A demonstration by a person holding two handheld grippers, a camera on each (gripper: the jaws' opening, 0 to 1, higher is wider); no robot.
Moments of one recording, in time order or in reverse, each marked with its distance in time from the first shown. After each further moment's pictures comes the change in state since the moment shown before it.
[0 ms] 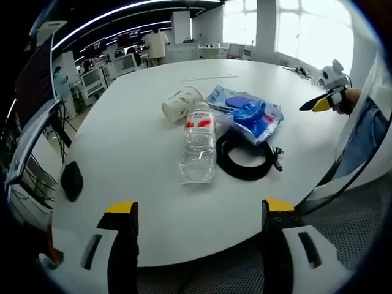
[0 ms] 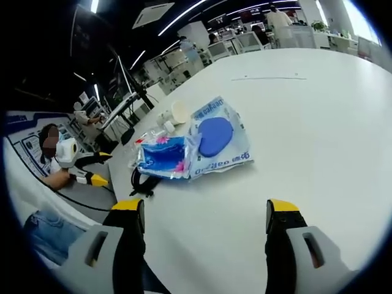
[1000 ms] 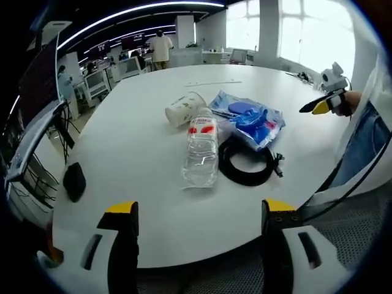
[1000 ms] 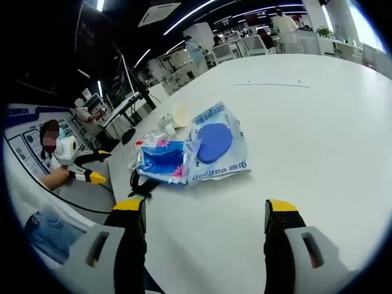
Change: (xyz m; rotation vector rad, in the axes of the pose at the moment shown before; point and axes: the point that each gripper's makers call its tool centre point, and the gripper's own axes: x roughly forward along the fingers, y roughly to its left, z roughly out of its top) left arm -0.001 0.000 0.005 -0.012 -0.030 0.011; right arm -0.005 -0.006 0.009 -0.037 -0.008 0.003
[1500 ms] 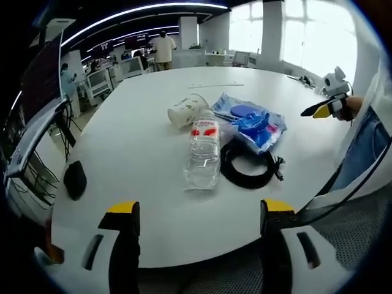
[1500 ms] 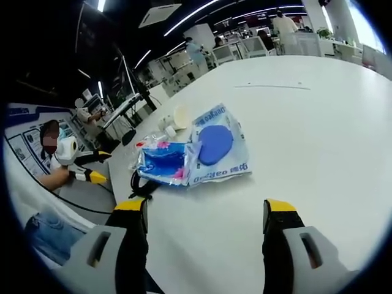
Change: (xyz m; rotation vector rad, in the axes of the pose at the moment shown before) left arm -0.002 0.003 0.002 -0.027 -0.012 0.007; right arm 0.001 0.003 0.003 -0.004 -0.011 0.001
